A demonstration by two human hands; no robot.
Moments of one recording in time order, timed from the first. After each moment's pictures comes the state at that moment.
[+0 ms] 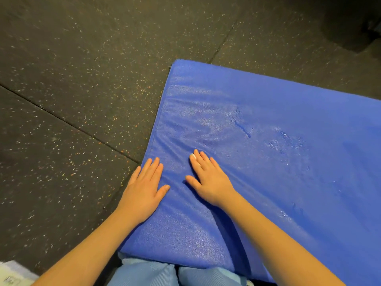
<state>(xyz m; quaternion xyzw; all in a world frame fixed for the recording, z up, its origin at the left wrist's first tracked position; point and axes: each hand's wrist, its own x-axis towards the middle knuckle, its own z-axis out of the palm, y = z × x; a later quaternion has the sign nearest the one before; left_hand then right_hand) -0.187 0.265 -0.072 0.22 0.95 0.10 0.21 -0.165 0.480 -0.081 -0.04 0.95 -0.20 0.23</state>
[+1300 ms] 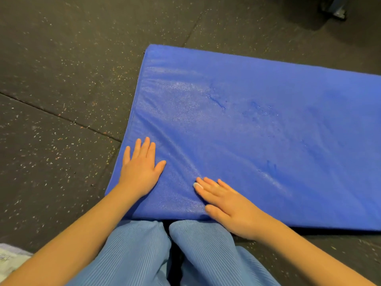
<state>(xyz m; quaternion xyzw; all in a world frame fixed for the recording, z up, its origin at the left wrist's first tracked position) -0.155 0.295 -0.059 0.20 0.96 0.06 0.20 -0.005 0.509 -0.022 -0.09 0.91 -0.30 0.27</state>
